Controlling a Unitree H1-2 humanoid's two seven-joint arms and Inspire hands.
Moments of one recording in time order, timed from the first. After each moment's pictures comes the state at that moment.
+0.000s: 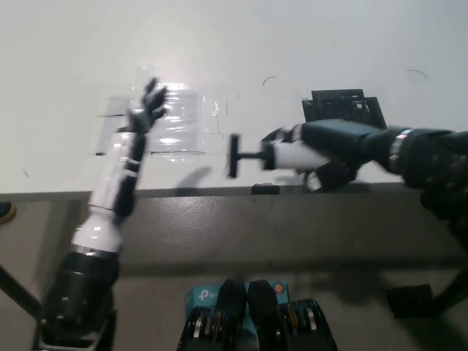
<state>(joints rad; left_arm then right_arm) -0.32 0.11 0.00 -0.12 0.07 -0.12 -0.05 -0.83 -0.47 0.44 -0.04 -0.45 0.32 0.83</state>
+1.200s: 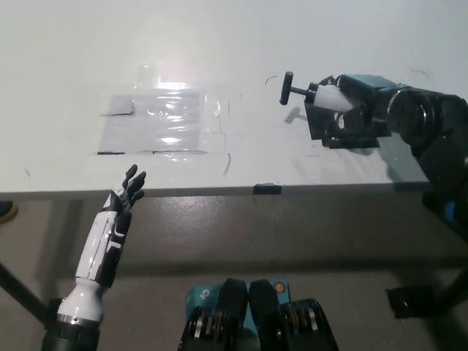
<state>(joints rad) -0.11 0.13 -0.01 -0.03 0.09 -0.24 -0.06 -1.09 -0.32 0.47 0.94 -0.61 0.00 0.39</state>
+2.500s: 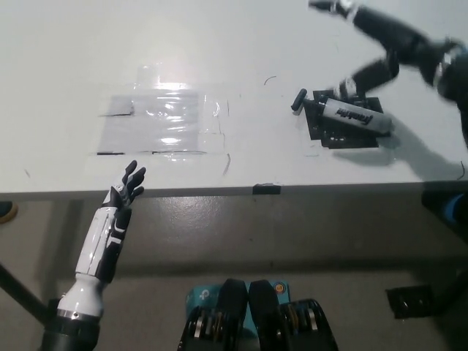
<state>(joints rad) -0.13 0.14 -0.01 -0.01 0.09 -0.23 -0.06 -0.88 -0.38 0.14 0.24 -0.40 0.07 0.60</state>
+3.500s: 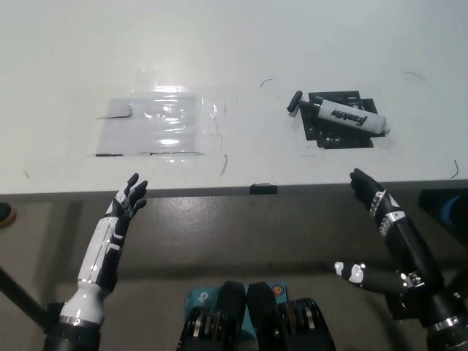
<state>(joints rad) -0.11 0.14 -0.01 0.08 0.04 -0.28 -0.09 -0.07 0.00 -0.10 -0.18 -0.07 -0.10 0.37</state>
